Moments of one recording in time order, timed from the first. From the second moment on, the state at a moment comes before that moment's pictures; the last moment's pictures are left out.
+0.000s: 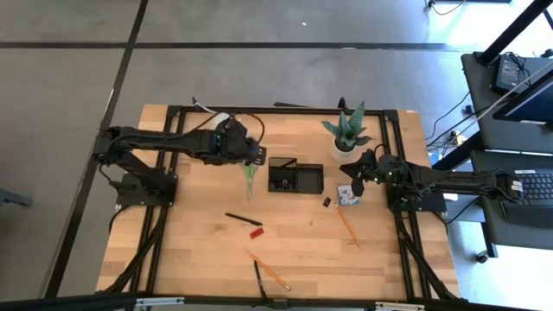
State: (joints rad) left arm 0.07 1.48 1.27 -0.88 -0.52 -1.19; right arm -0.22 0.46 0.01 0.04 0.14 0.31
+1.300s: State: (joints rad) left arm 0.11 1.85 1.27 -0.97 -0.54 -2.02; right arm -0.22 0.46 0.01 0.02 -0.03 0.31
